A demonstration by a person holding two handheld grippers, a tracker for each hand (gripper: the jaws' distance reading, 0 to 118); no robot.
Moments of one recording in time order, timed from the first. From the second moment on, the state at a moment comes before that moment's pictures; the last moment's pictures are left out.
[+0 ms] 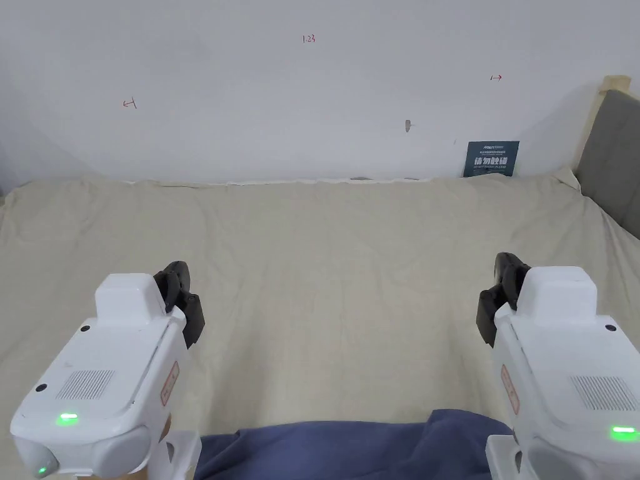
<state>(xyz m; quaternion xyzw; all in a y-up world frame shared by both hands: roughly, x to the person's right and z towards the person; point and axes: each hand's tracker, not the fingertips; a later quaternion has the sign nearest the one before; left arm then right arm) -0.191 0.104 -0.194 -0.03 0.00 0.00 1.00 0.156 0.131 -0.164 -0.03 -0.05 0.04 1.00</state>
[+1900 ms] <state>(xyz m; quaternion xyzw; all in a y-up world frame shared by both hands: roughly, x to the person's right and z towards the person) -0.383 -0.031 -0.244 -0.44 -0.08 0.19 0.88 0.156 0.094 -0.199 -0.13 -0.03 0.04 0.99</state>
